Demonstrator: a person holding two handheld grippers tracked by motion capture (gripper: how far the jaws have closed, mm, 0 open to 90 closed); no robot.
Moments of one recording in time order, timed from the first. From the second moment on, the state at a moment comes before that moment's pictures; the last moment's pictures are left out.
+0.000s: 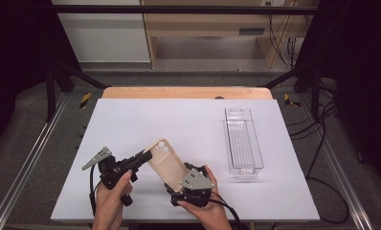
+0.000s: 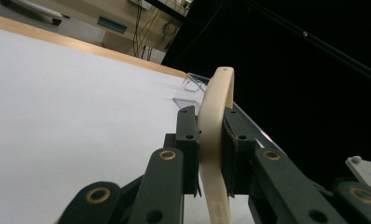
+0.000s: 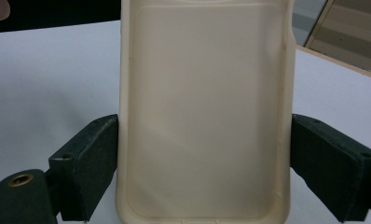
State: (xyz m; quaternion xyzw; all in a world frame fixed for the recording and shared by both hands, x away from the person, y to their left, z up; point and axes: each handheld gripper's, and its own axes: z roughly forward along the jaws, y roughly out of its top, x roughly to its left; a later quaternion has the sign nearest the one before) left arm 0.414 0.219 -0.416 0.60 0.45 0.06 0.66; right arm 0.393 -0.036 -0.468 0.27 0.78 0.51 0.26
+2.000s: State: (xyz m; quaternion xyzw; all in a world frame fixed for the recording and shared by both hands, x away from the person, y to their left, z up) left arm 0.393 0.201 -0.394 0.66 0.36 0.23 0.61; right arm 0.404 -0.023 -0.419 0.35 0.79 0.48 0.16
